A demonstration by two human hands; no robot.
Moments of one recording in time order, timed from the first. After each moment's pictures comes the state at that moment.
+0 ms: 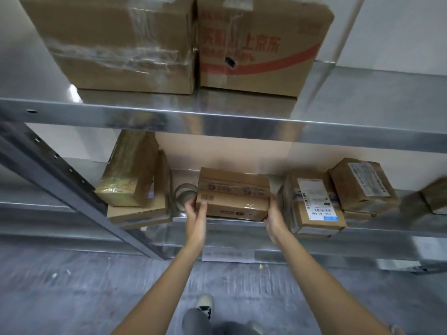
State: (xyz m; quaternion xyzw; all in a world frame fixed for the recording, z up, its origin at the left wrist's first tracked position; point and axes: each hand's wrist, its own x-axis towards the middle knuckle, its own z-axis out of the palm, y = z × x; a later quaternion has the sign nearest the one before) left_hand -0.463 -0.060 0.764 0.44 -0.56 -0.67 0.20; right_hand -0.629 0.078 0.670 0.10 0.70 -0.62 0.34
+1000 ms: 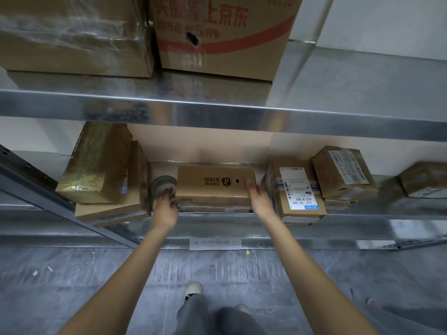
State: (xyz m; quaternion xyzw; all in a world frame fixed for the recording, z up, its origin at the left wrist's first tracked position) left_hand -0.473 -0.120 0.706 0.45 -0.81 -0.37 0.02; right_hand -0.615 0.085 0.782 -0.06 0.84 -0.44 0.30
